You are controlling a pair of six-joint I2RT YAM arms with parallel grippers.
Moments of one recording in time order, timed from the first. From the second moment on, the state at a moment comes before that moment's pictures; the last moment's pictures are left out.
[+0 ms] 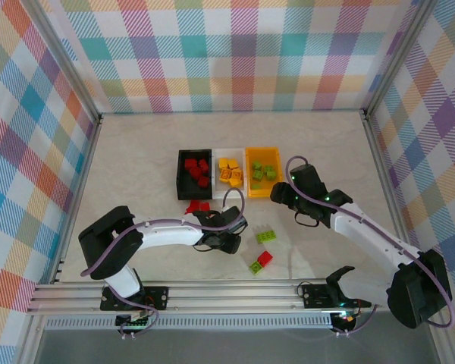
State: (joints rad) left arm -1.05 1.65 0.88 -0.47 -0.11 -0.60; right arm 0.52 1.15 0.79 -0.55 0.07 0.76
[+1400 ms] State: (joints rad) left arm -0.79 2.23 2.07 -0.75 -0.09 -0.55; right arm 0.52 1.08 0.62 -0.55 0.00 0.80
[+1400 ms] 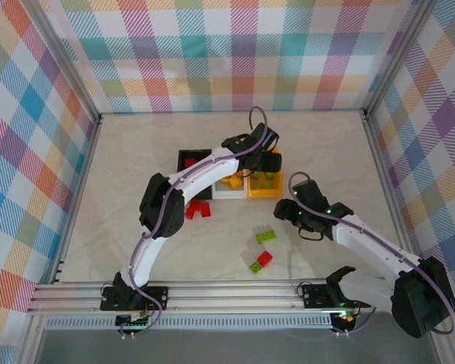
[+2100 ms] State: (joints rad) left arm -0.84 1.25 1.09 -0.57 -0.17 -0.65; right arm 0.88 1.44 0.72 -0.58 0.10 0.78
